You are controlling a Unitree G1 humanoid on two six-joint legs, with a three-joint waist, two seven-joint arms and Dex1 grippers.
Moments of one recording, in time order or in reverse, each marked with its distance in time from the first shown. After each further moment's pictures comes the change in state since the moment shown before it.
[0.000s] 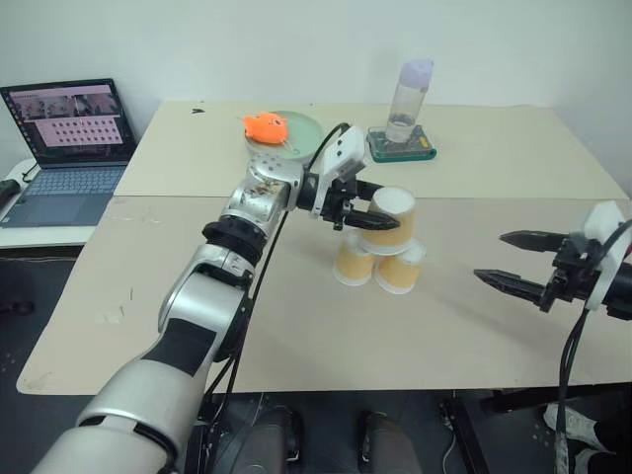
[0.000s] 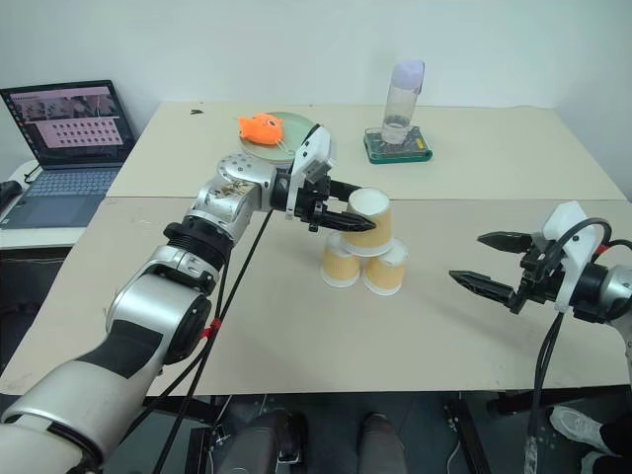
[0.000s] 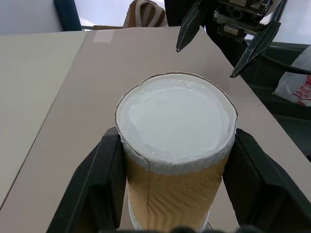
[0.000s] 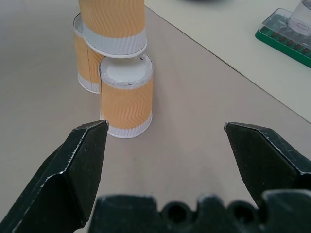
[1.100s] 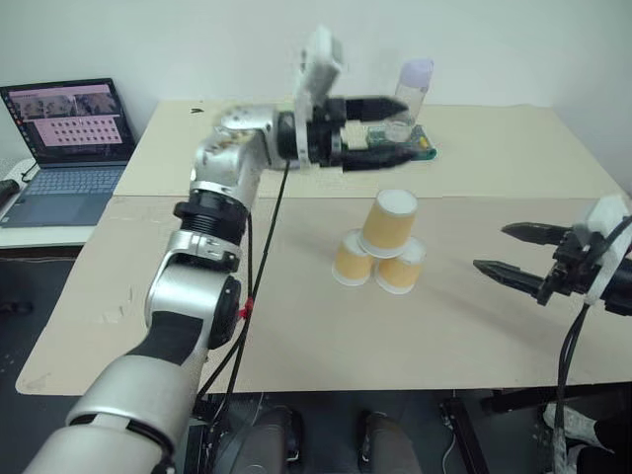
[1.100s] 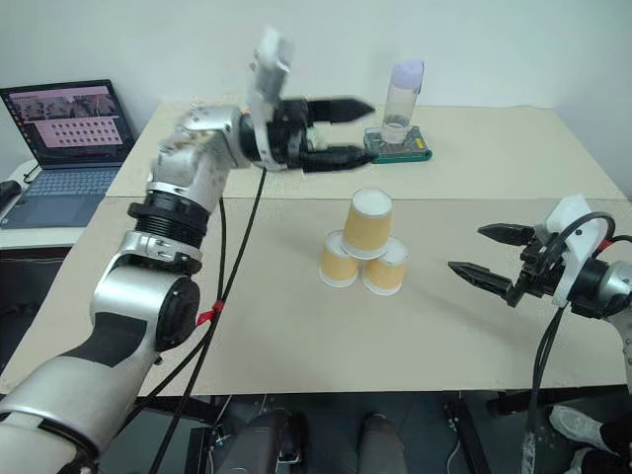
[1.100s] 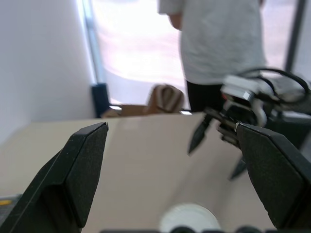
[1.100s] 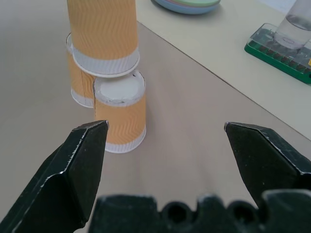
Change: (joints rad) left arm -0.003 0.077 0.304 -0.352 -0.190 0.250 0.240; right arm -0.039 0.078 -0.001 -0.037 0.019 0.024 -0.107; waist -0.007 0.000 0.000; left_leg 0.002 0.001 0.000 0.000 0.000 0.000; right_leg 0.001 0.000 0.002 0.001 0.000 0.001
